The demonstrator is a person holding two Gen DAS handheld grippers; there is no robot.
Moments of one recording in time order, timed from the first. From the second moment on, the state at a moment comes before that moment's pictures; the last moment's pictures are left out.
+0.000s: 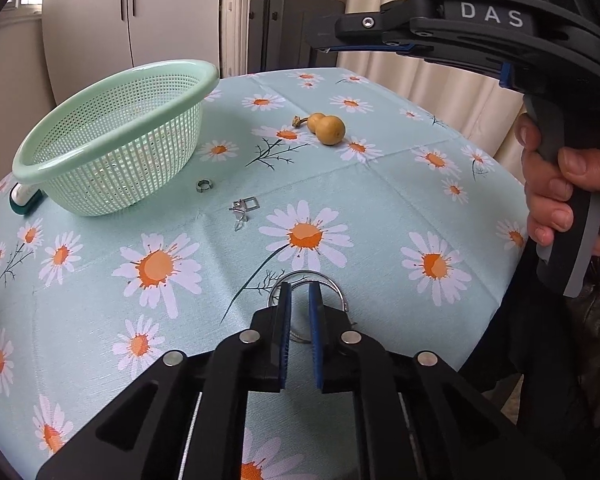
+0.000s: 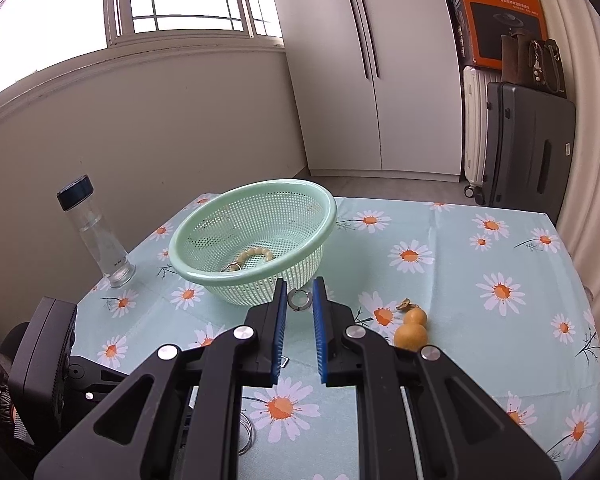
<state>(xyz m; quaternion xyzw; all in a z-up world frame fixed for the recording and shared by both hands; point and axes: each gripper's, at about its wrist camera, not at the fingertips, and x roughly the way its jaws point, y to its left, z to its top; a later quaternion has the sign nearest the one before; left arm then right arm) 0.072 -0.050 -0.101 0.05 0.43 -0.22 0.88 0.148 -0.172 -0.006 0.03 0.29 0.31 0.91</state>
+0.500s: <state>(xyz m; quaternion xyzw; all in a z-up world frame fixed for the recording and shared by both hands) 0.067 -0.066 -0.117 0.10 0.42 -0.21 0.88 0.147 -0.176 -0.003 0.04 0.29 0.31 0.91</state>
